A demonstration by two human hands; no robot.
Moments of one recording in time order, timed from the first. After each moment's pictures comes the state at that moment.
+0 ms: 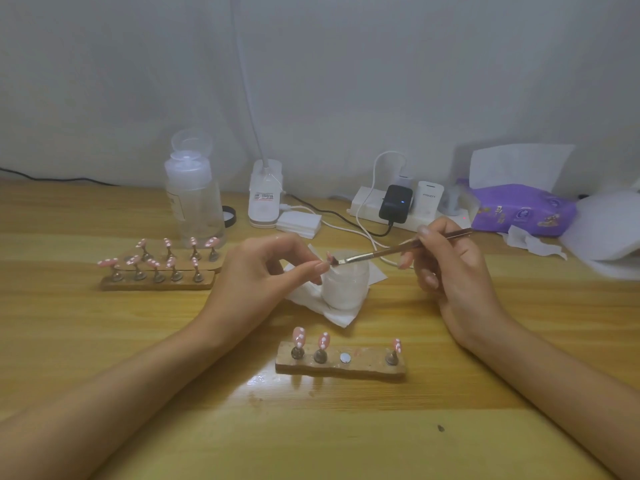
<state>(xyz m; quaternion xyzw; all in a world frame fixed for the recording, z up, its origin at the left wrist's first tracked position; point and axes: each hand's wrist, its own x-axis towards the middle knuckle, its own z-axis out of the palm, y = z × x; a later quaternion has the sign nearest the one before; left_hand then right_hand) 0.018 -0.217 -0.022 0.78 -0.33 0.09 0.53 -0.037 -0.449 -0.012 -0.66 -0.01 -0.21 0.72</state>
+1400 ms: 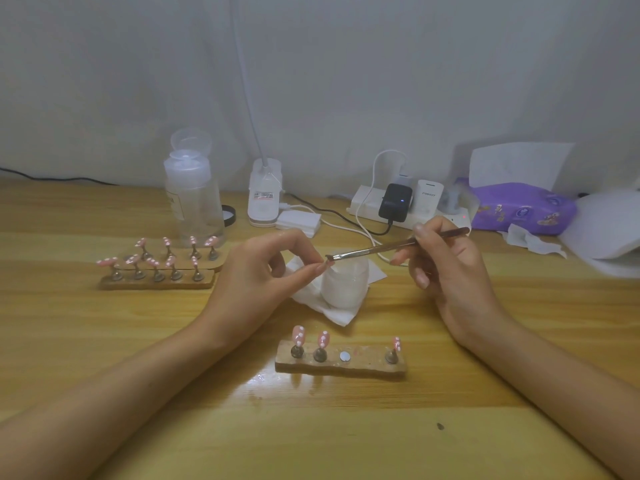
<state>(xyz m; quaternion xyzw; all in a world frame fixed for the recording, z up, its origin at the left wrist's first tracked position) 0.020 -0.215 -0.024 0.79 -0.34 0.13 0.49 -0.037 -0.447 -0.011 -0.65 -0.01 -0.20 0.73</state>
